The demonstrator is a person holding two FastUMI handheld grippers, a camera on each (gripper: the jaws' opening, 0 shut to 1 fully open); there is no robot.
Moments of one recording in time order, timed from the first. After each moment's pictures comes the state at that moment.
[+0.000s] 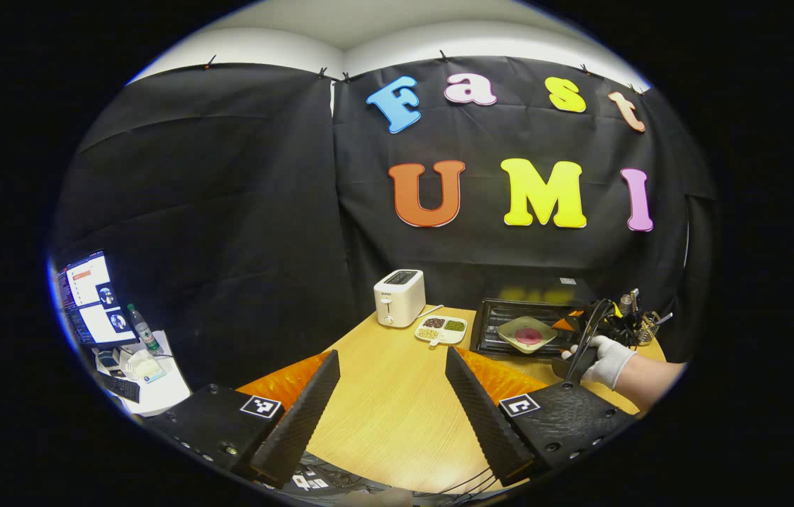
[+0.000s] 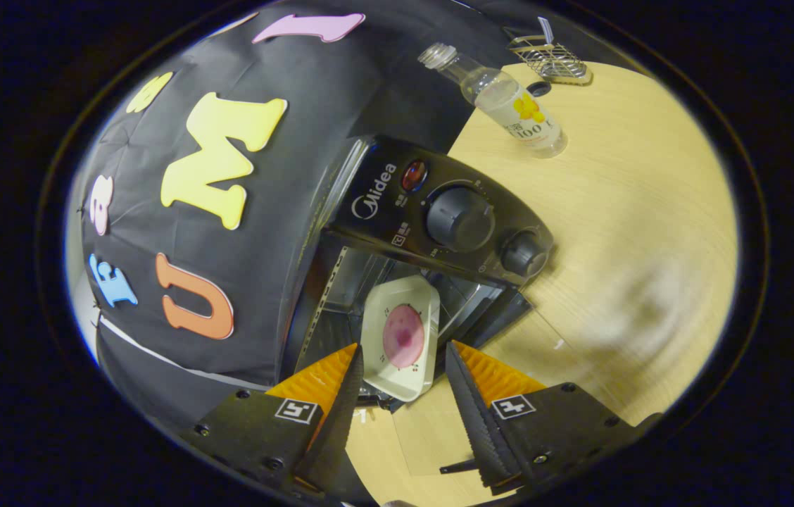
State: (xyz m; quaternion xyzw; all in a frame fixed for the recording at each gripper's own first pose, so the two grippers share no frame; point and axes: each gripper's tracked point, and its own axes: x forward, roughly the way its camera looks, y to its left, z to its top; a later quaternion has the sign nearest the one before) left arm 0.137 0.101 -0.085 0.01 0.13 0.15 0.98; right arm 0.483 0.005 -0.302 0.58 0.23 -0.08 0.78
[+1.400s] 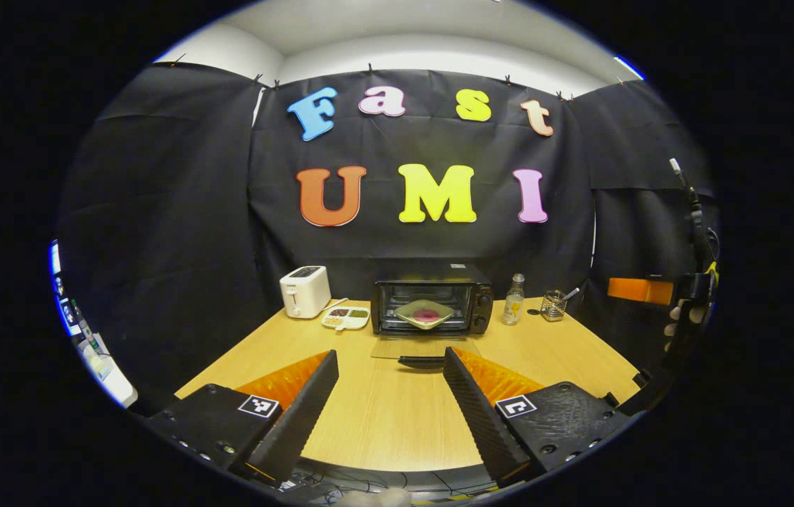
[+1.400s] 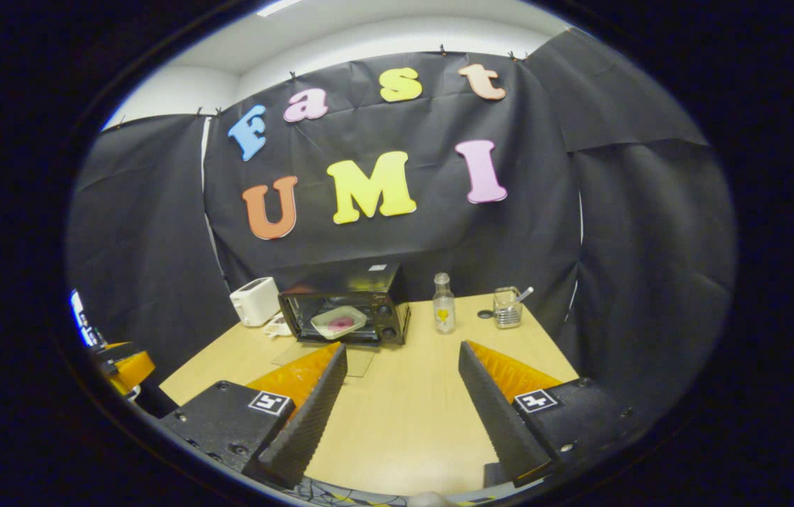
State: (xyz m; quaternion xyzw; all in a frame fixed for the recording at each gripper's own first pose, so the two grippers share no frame) left arm 0.086 -0.024 -0.136 0.01 0.10 -0.05 0.99; right arm 0.099 -0.130 -0.150 0.09 0.11 -0.06 0.99
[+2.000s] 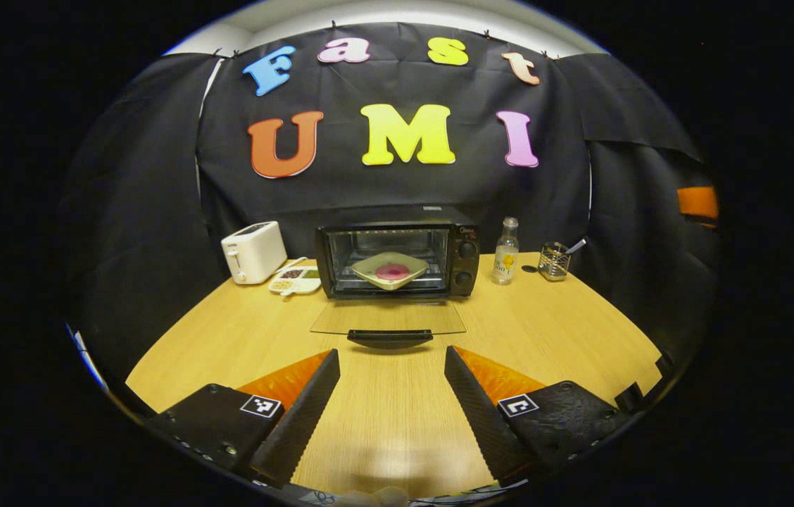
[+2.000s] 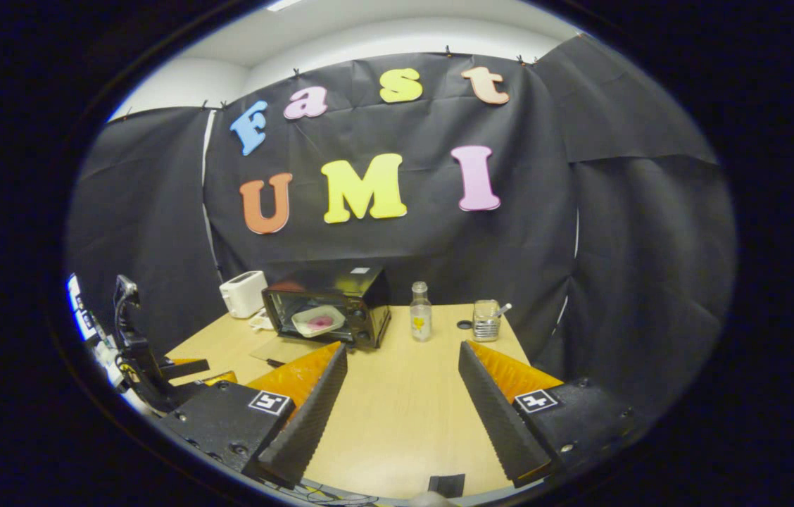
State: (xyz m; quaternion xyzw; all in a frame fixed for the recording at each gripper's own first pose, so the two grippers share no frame) left arm 0.188 -0.095 -0.258 0.04 0.20 -0.09 0.97; right arm 0.091 -0.182 -0.139 0.06 0.12 -0.08 0.99
